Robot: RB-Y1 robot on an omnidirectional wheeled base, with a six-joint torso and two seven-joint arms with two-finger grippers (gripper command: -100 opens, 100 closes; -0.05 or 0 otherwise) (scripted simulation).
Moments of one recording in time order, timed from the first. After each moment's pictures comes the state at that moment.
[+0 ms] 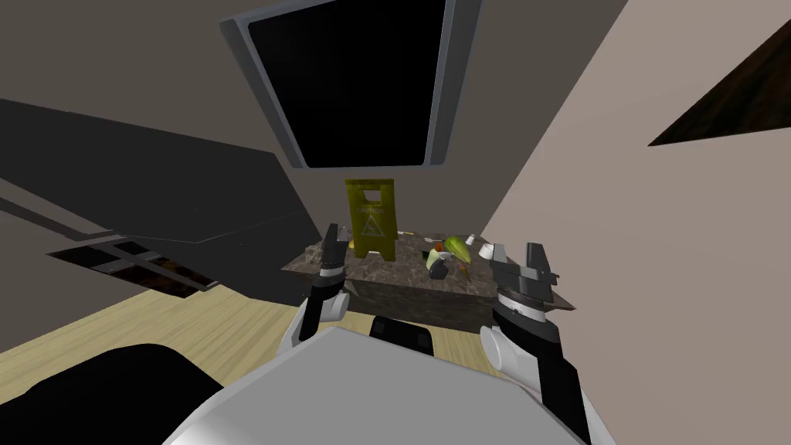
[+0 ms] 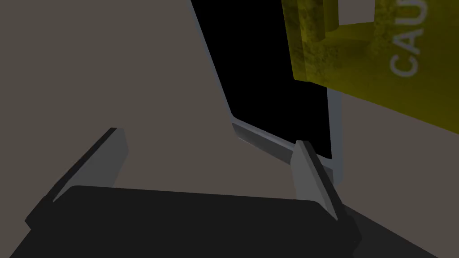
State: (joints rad) left arm 0.50 -0.04 0.04 -2.28 -0.11 -0.63 -0.14; right arm 0.48 -0.04 -0.07 -2.25 -0.07 -0.61 0.00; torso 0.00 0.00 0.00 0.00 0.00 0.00
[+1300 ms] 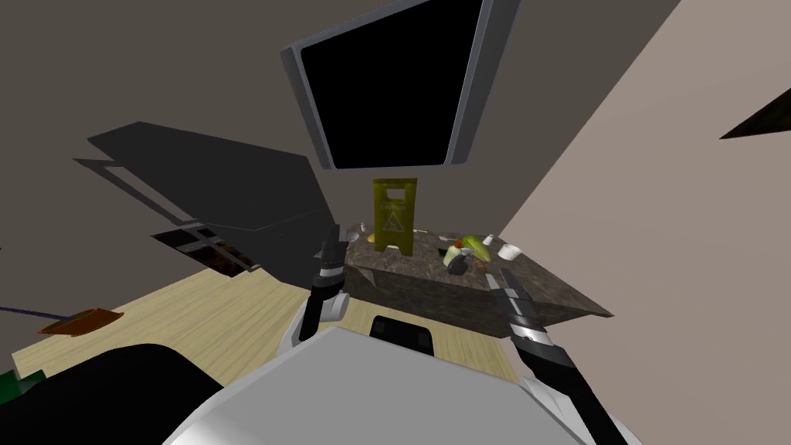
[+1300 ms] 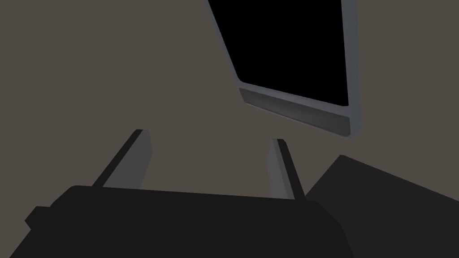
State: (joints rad) left arm 0.50 -0.04 0.04 -2.28 -0.11 -0.63 -0.14; right arm 0.61 -0.38 -0.10 -1.95 -0.15 -0.58 -0.07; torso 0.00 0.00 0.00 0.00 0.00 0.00
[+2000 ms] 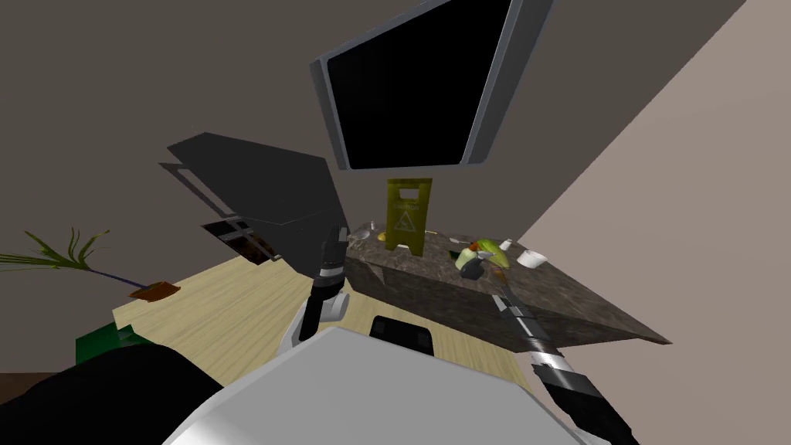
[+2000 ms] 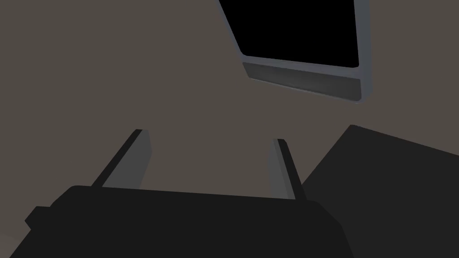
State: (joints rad) left arm 0.50 -0.04 0.04 -2.28 -0.11 -0.63 -0.14; right arm 0.68 -0.56 -0.07 -1.77 -0.18 -0.57 -0.11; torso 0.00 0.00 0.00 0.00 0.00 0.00
